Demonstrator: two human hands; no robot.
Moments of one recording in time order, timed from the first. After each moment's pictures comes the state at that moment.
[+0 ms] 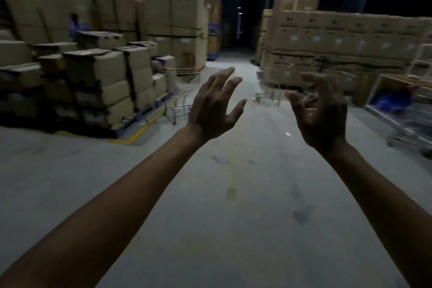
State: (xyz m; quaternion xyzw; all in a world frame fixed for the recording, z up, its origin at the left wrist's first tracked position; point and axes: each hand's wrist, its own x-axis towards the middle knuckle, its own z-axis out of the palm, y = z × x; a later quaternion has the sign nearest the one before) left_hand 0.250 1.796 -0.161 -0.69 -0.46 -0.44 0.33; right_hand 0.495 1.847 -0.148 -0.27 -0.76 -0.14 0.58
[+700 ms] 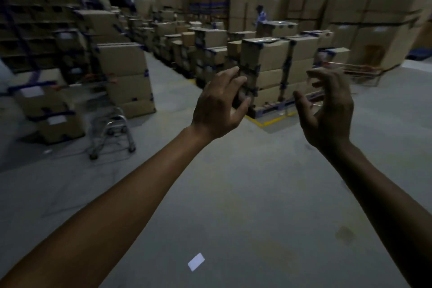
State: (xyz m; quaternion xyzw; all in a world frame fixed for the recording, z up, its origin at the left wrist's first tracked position) left_hand 0.192 1.675 -0.177 -0.45 -0.74 -0.29 0.42; right_hand 0.314 1.885 -0.172 0.03 -0.81 0.16 0.56
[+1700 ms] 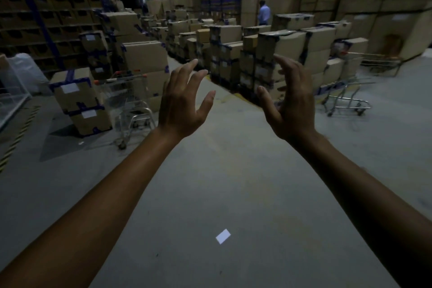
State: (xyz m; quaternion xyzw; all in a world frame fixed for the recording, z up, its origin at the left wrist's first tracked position) left_hand 0.271 1.438 -0.180 -0.38 -0.77 -0.26 0.45; right_hand 0.379 1.658 -0.173 0.09 -0.81 0.22 0.54
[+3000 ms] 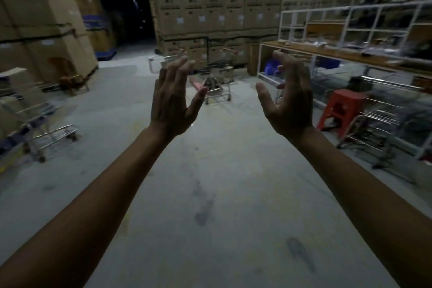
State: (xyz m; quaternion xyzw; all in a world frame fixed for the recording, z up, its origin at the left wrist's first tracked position) left_hand 0.857 2.222 -0.161 -0.77 -0.33 -0.50 0.23; right_hand 1.110 2.179 -0.164 -0.37 -0.66 -0.21 0.62
